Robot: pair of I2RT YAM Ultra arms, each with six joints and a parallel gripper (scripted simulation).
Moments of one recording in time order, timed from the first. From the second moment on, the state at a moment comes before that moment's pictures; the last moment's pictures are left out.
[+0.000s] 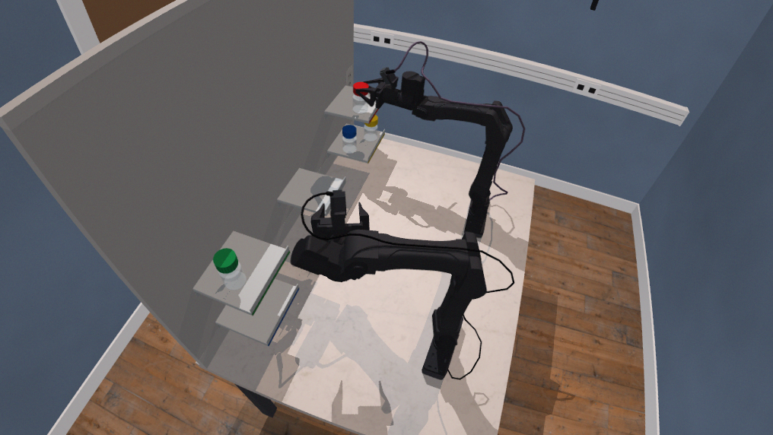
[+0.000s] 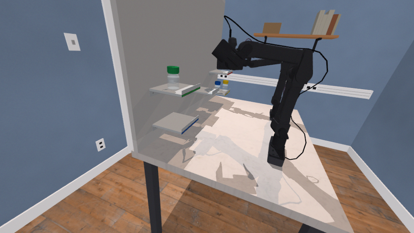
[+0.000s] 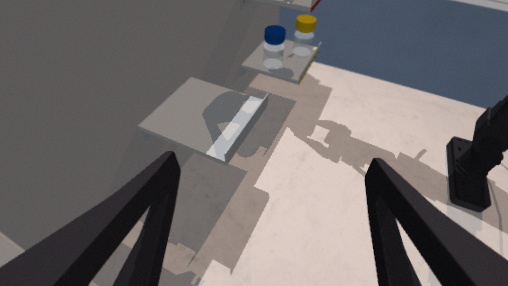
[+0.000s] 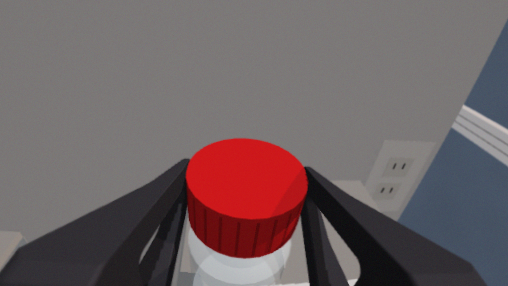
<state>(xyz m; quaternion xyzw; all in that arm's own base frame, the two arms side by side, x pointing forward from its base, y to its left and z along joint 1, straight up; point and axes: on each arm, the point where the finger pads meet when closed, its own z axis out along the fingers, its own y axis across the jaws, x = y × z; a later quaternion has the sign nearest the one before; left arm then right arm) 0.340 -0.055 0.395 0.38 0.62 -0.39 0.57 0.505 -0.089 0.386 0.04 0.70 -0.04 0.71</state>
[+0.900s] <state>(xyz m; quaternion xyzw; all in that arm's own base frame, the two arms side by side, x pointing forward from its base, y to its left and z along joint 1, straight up) 0.340 -0.055 0.395 0.38 0.62 -0.39 0.57 0.506 -0.088 0.377 0.04 0.70 -0.04 0.71</state>
